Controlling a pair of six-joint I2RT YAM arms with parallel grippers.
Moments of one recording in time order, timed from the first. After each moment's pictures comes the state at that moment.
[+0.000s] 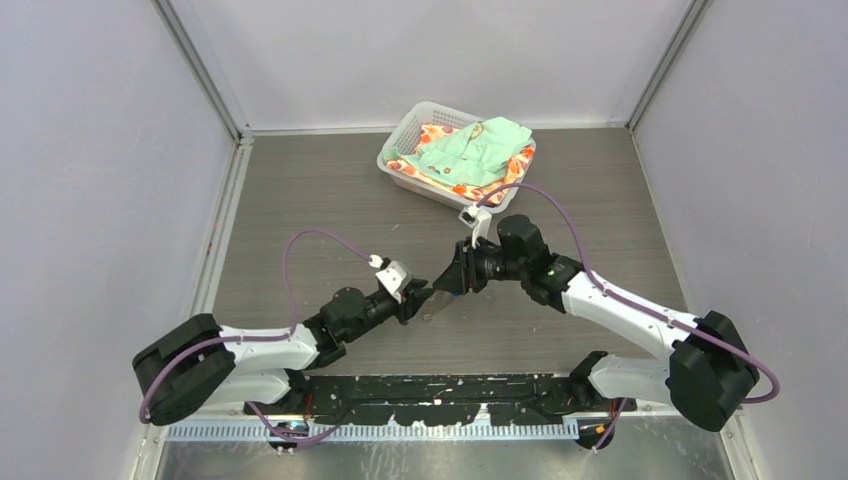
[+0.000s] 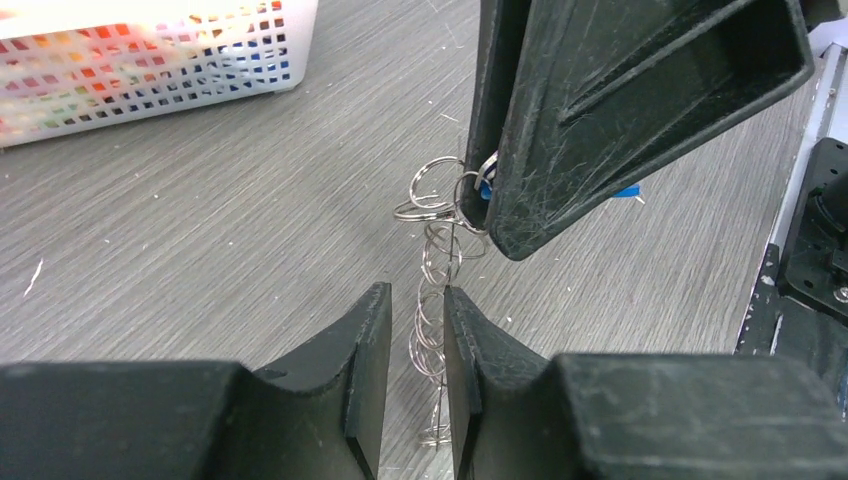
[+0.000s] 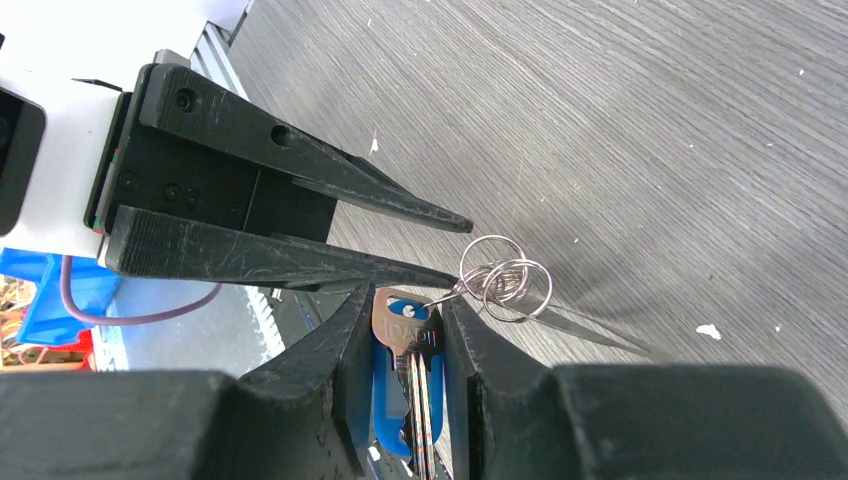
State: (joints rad) left arm -0.97 1.16 0.21 0.89 -0.05 -0.09; right arm 0.70 1.19 0.70 0.01 -0.52 0.47
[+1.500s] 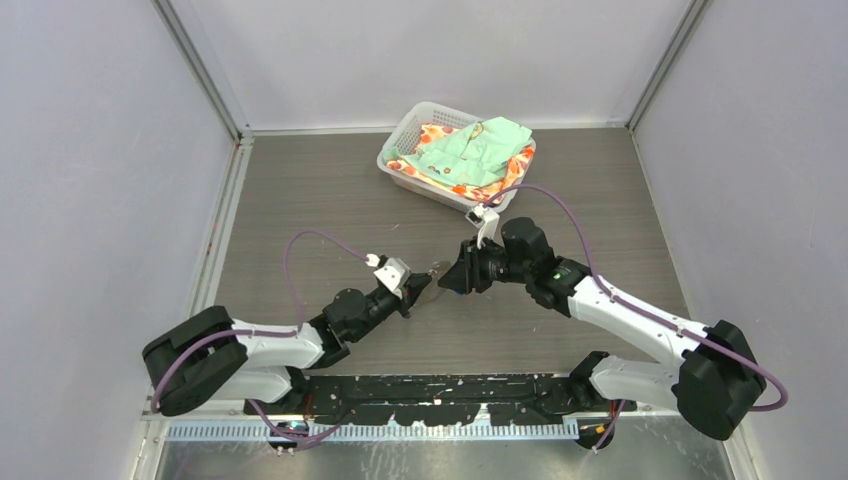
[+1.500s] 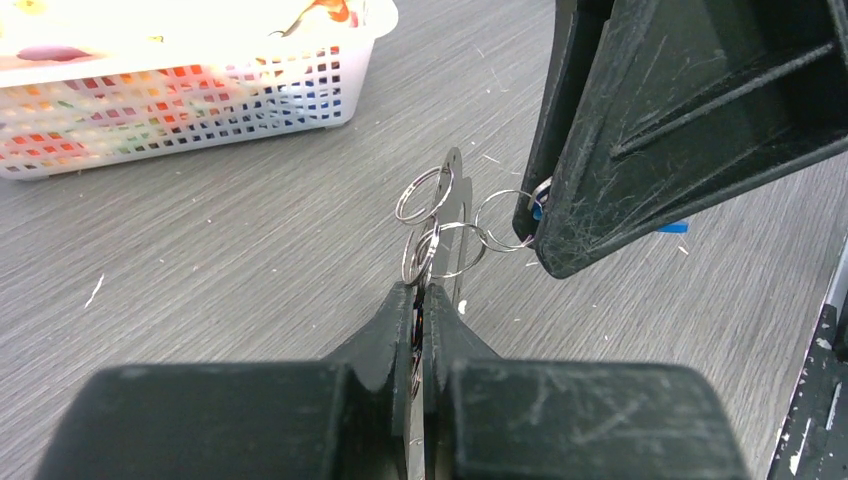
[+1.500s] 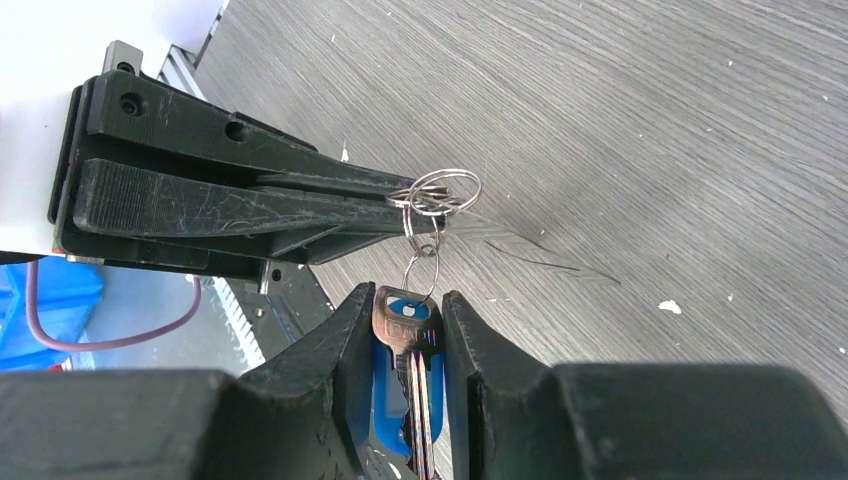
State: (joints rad) left arm -0.97 1.26 0.21 1.06 -0.15 -0.06; right arm 0.70 1.13 0.69 -0.04 -0.42 0.47
